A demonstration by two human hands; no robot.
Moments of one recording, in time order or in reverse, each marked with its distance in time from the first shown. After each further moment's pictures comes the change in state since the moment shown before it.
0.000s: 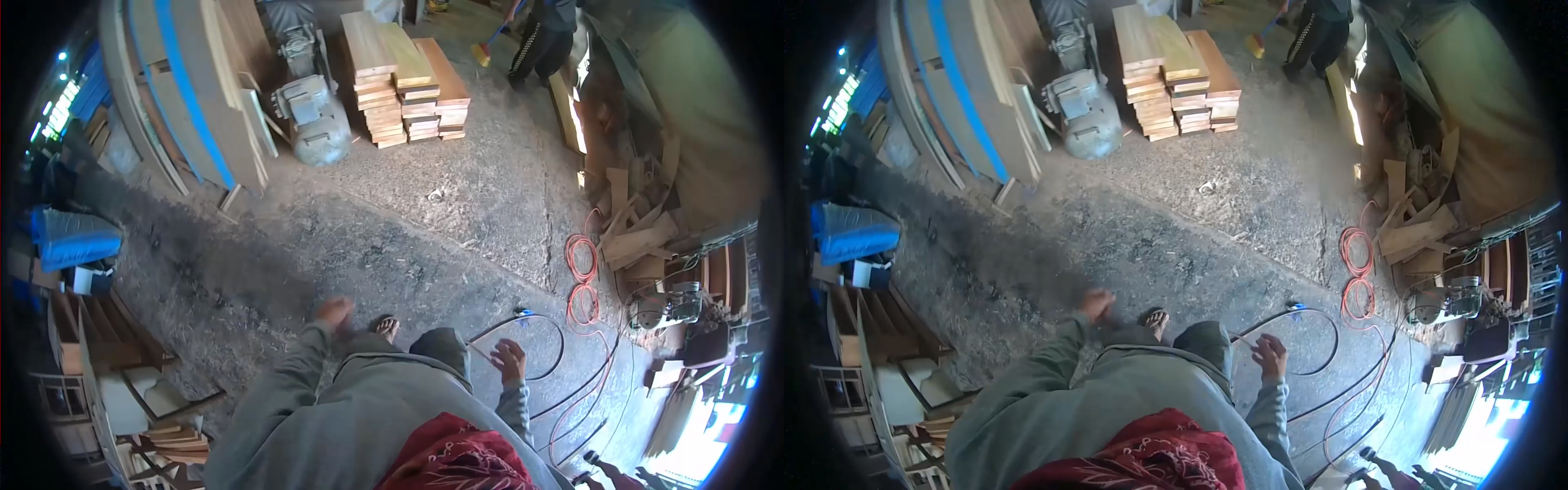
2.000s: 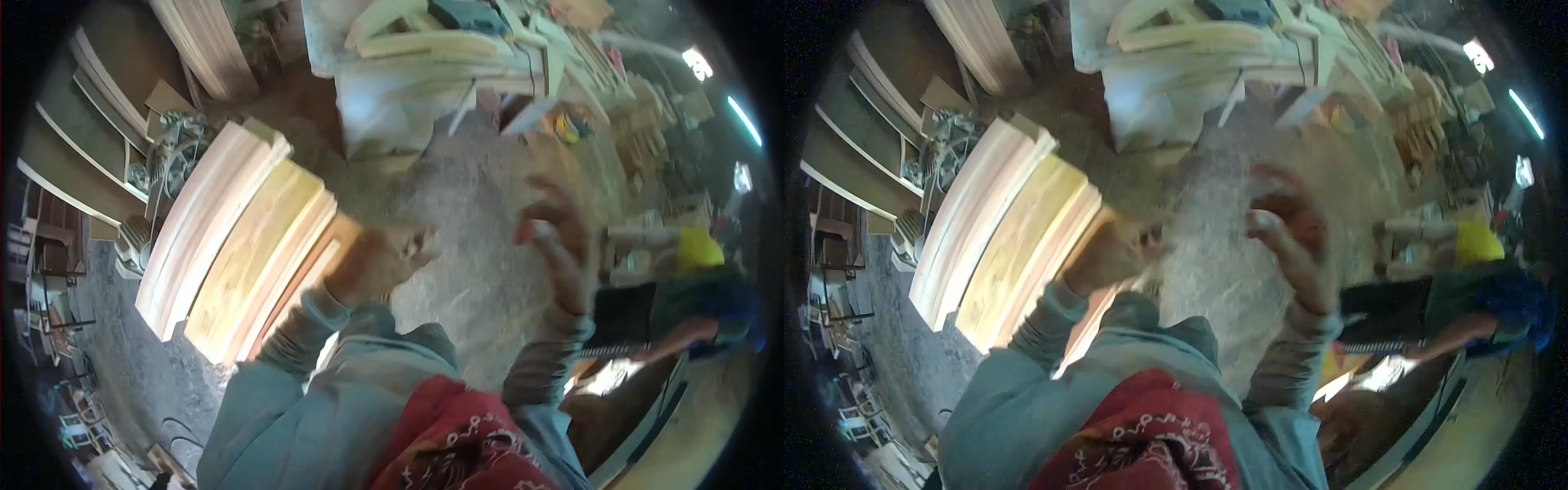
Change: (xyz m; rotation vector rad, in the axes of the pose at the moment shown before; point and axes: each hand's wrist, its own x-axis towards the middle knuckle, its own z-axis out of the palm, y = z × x) left_hand 1.304 1.148 -0.217 -0.001 0.768 0.560; right_hand 1.219 -1.423 0.712 -0.468 -1.343 -0.804
